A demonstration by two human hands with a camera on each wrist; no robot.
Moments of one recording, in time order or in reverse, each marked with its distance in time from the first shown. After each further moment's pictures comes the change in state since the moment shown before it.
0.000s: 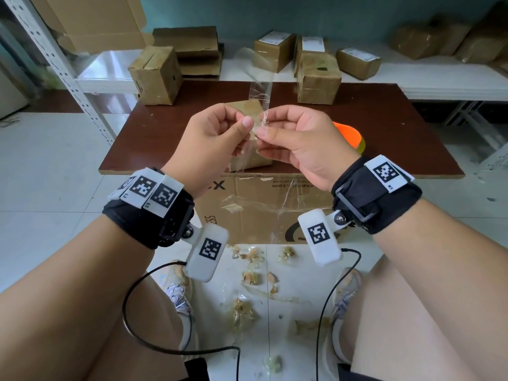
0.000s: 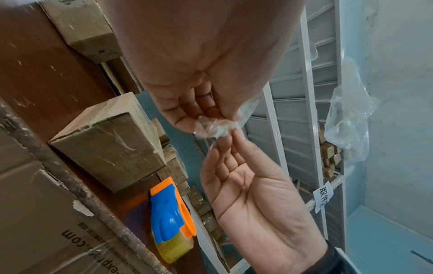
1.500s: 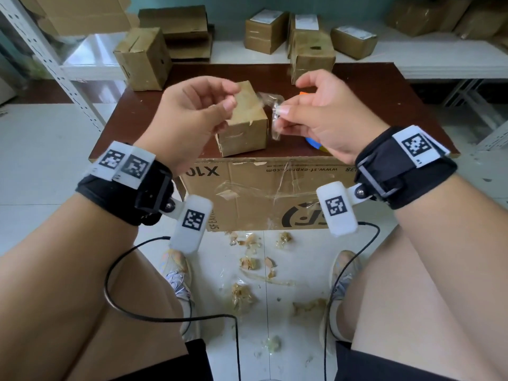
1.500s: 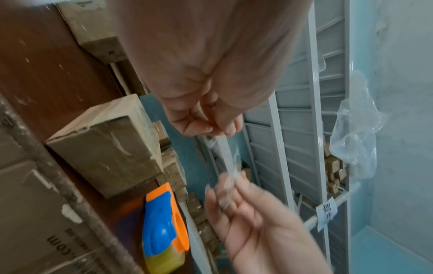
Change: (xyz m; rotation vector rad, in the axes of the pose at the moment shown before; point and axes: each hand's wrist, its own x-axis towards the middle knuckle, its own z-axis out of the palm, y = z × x) left_hand 0.009 -0.003 -0.014 -0.076 -0.034 -0.008; right_hand -0.010 -0.019 -0.032 -0.186 0.033 0.010
